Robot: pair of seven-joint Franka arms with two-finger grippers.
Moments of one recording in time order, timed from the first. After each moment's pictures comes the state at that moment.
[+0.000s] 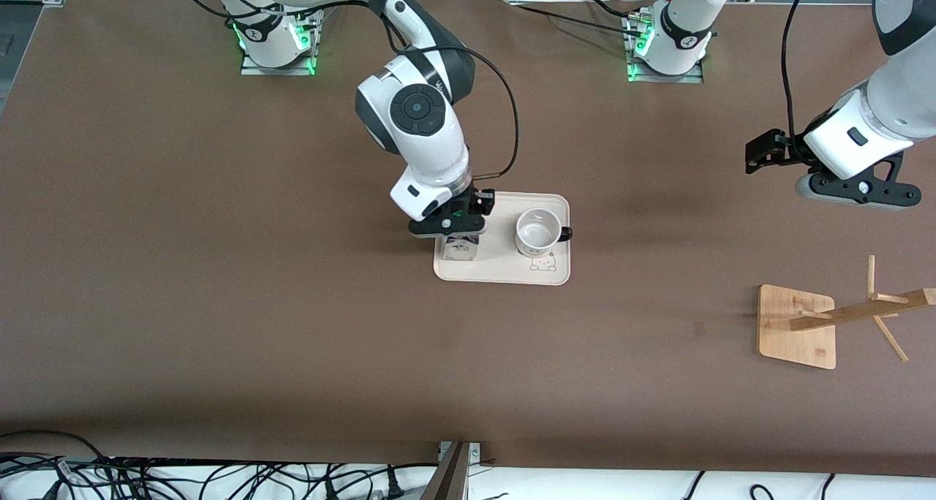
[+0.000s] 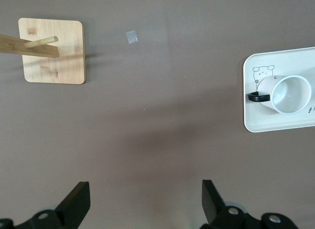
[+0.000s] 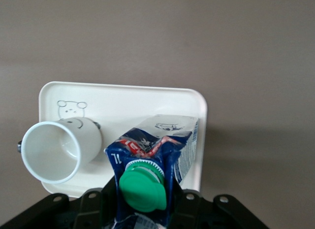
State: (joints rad) left arm -0.08 0.07 -0.01 -1.61 0.00 1.57 0.05; right arm 0.71 0.62 0.00 -1.34 0.07 2.08 0.66
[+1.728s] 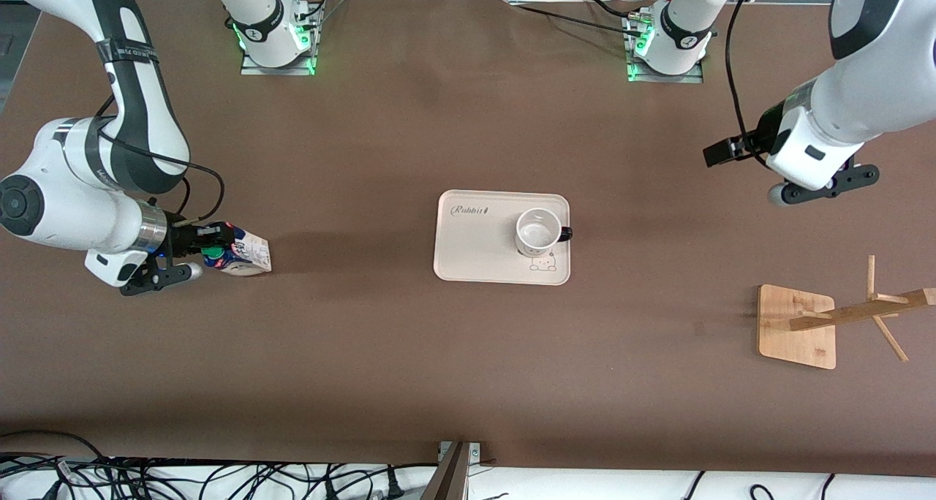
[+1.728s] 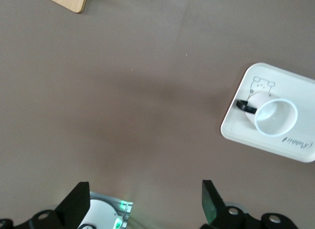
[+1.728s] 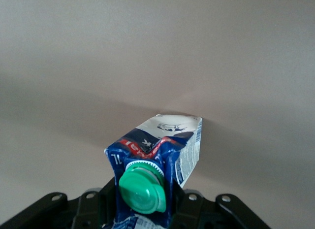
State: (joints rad) left arm -0.09 0.12 -0.08 -1.59 -0.06 1.48 -0.47; right arm 0.09 0.39 -0.06 -1.72 0.17 1.97 -0.29
